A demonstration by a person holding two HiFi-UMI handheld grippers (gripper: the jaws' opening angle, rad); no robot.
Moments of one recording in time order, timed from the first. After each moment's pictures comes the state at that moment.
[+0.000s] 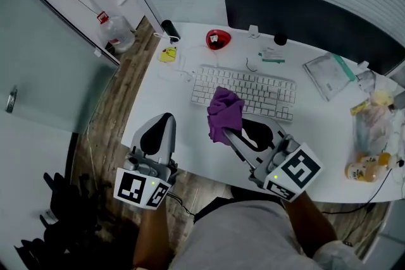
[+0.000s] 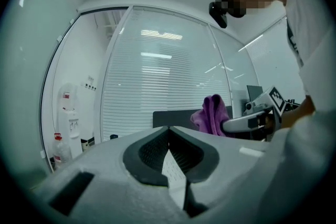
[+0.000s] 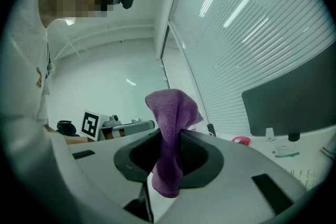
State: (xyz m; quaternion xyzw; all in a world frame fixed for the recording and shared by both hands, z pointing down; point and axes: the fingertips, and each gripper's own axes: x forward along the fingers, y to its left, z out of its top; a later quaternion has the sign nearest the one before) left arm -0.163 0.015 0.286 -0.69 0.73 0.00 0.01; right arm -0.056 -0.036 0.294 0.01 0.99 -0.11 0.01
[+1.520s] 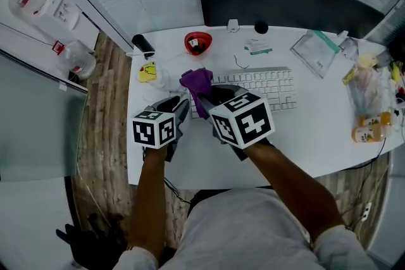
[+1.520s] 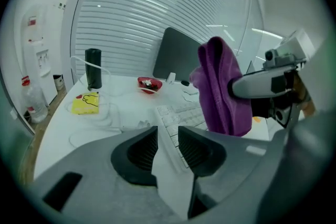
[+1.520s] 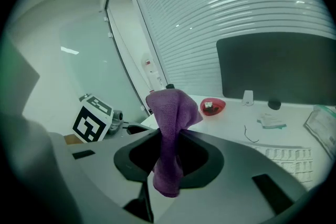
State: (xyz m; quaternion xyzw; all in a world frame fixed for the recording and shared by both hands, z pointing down) left arm -0.264 -0.115 0.480 -0.75 0.55 -0.17 -0.33; right arm -0.201 -0.127 0.395 -0.22 0.92 -0.21 -0.26
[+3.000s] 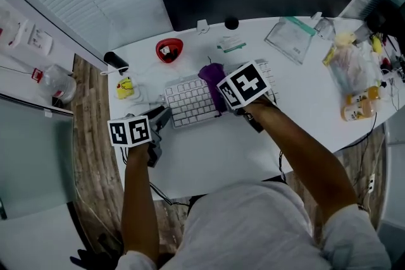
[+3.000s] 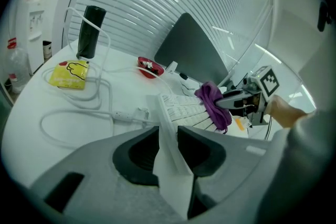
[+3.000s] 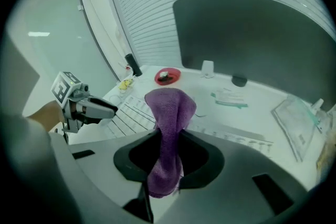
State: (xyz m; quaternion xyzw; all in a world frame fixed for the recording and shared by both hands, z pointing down) left arm -0.262 -0.129 0.510 -0.76 0.47 -0.13 -0.44; right arm -0.104 -0.206 0.476 -0.28 0.83 -0.23 -0.42
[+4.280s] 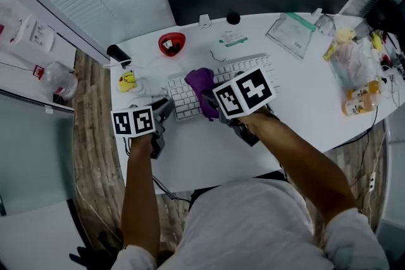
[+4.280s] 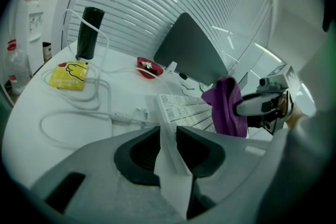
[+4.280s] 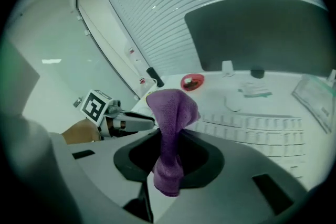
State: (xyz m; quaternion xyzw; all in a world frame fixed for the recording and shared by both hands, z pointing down) left arm -0.260 -0.129 0.508 -0.76 0.47 -0.13 -0.43; right arm -0.145 -0.145 0.439 -0.24 0.86 -0.32 -0.33
